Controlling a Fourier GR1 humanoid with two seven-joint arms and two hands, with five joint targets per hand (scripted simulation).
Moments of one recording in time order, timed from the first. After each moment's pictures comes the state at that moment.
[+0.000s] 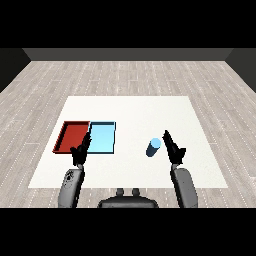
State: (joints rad) left arm -0.01 0.07 -0.01 -1.53 -0.01 0.01 0.02; right arm -0.02 -0.07 0.03 -1.57 -0.01 0.01 0.00
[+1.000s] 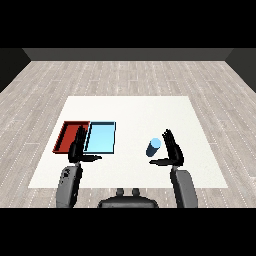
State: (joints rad) left arm -0.06 0.07 0.07 -1.53 0.09 -0.11 -0.32; right arm 0.01 -0.04 0.02 -1.62 -0.10 0.12 -0.20
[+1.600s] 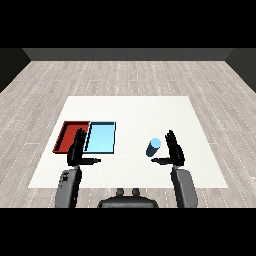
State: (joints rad) left arm 0.00 0.06 0.06 -1.59 0.09 -0.11 -0.32; right arm 0.00 -0.04 -0.04 -1.53 -0.11 0.10 -0.23
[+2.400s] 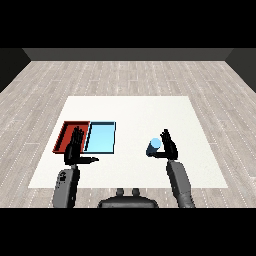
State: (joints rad) left arm -0.01 0.07 0.09 -1.62 0.14 -0.13 -0.28; right arm -0.18 -0.03 -0.10 -1.19 -0.14 0.11 -0.32
